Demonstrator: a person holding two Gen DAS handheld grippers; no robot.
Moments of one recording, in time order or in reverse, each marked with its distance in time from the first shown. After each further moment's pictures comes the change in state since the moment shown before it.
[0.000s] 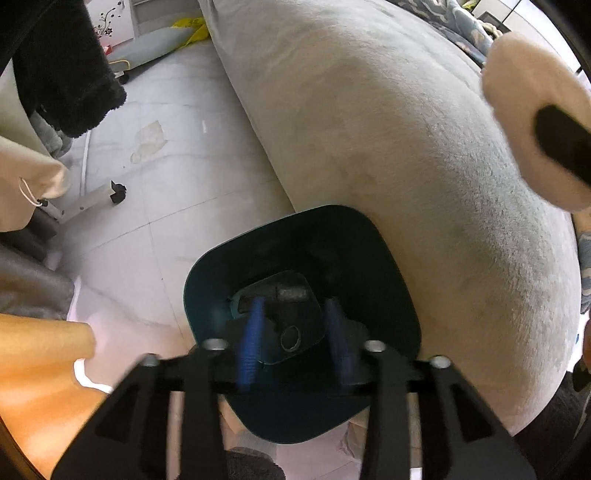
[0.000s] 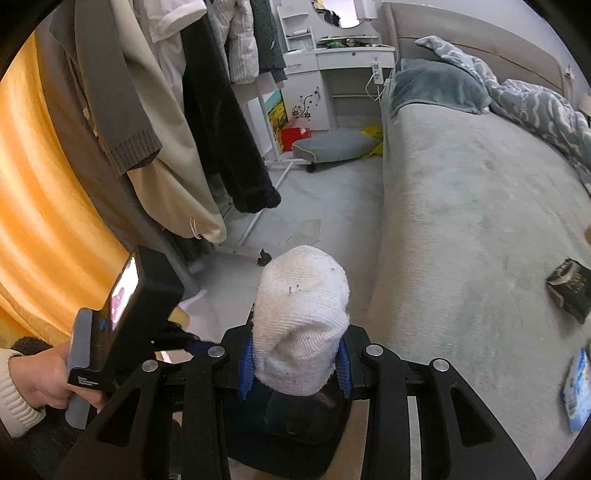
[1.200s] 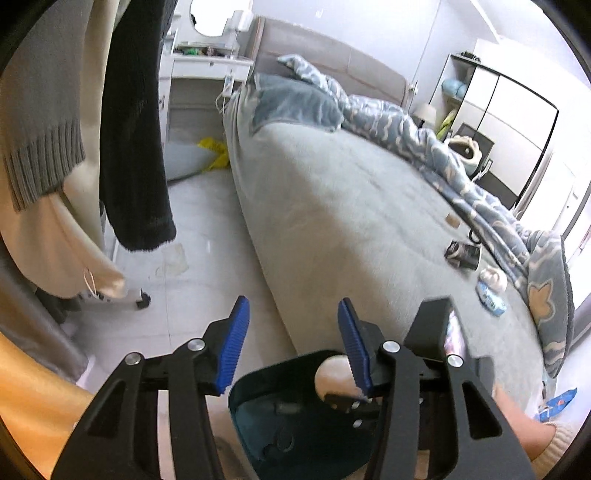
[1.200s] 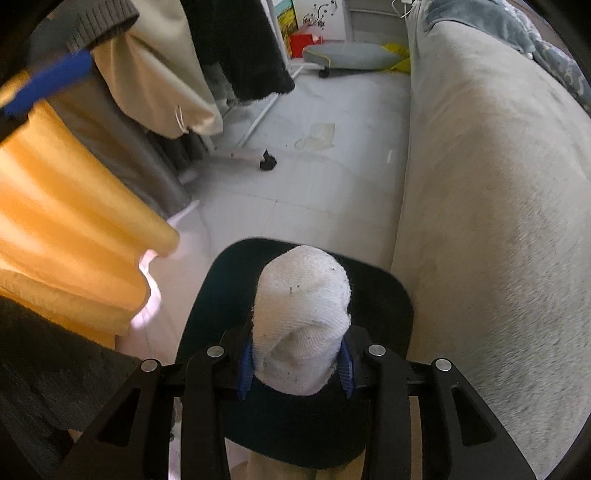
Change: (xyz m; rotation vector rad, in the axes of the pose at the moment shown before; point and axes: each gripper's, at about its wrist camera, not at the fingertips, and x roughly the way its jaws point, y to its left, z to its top) left arm -0.140 0.023 0.007 -0.057 -0.565 -0.044; right arm 0.108 0.025 -0.040 -0.039 0.365 -0.015
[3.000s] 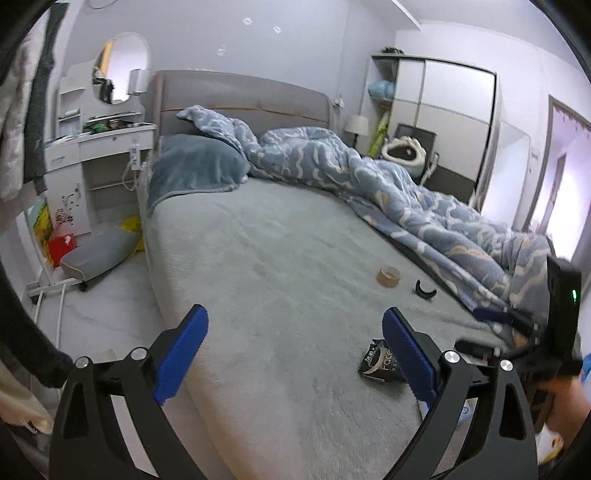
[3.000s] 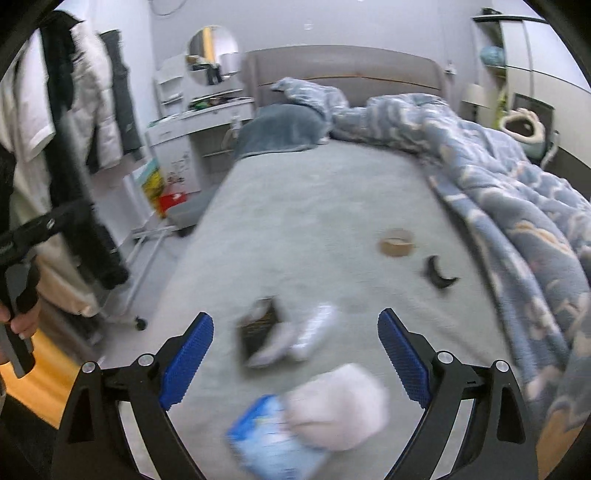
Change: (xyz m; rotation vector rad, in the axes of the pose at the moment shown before) left arm 0.123 -0.211 0.115 0.265 -0.126 -0.141; right arm -0.240 -0.296 -0.072 0.337 -0.565 -0.321
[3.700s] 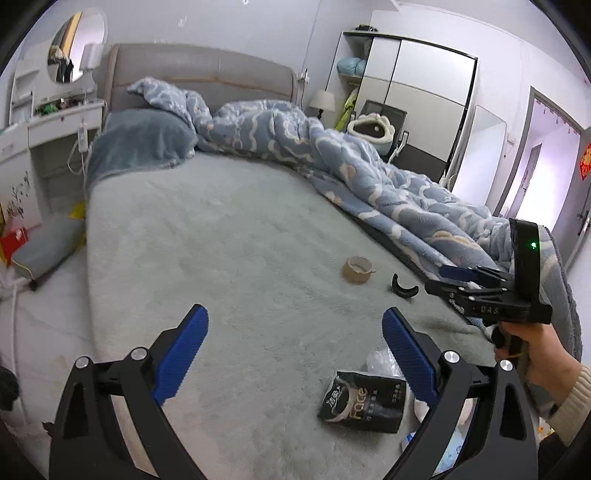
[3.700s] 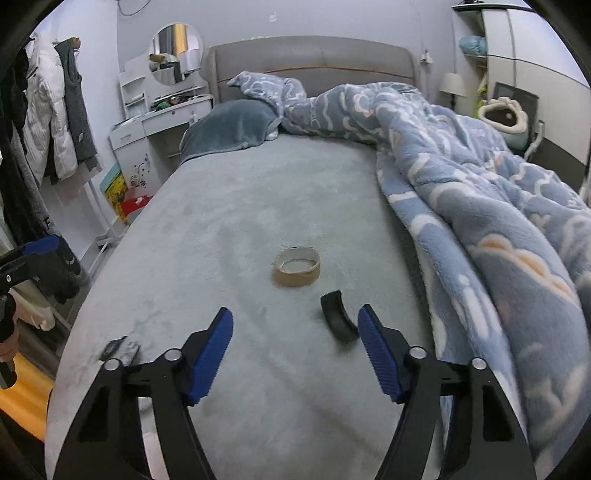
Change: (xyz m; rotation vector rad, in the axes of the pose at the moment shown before) left arm 0.116 -0.032 0.008 -0.006 0.097 -0.153; right arm 0.067 -0.117 0.033 0.003 0.025 -0.030
